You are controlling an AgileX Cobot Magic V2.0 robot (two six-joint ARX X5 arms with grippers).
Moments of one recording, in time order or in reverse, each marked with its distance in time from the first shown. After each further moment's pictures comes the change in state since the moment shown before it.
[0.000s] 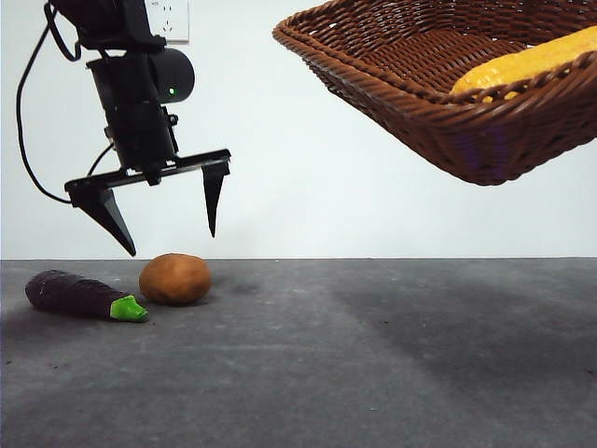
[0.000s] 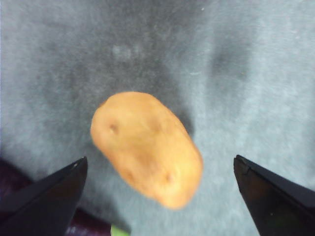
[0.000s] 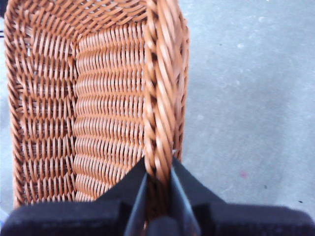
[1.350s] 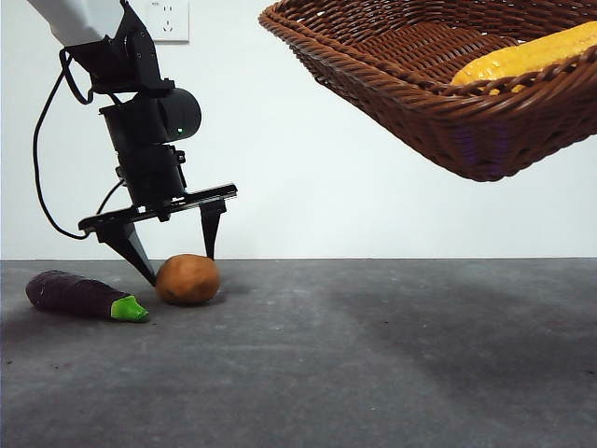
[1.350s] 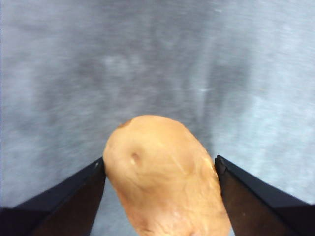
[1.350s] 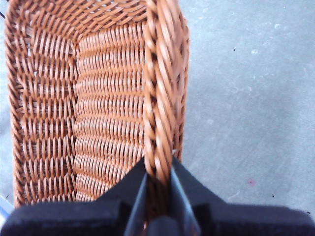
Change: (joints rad) left arm 0.002 0.101 0.014 0.081 0.037 0.000; right arm 0.000 0.000 0.000 0.002 -0.043 -0.034
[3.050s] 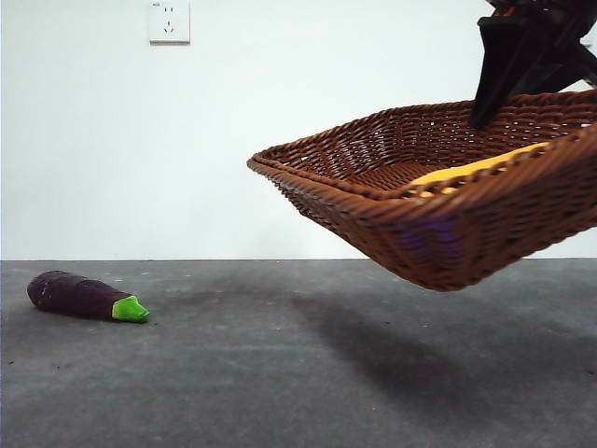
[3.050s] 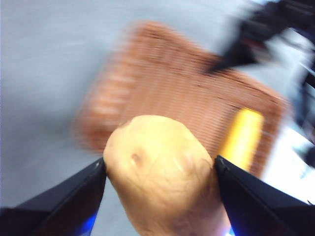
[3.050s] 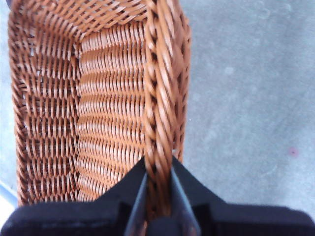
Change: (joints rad) left arm -0.215 -0.743 -0.070 -0.260 0.332 0.687; right arm 0.010 0.320 0.000 0.009 -0.045 0.088
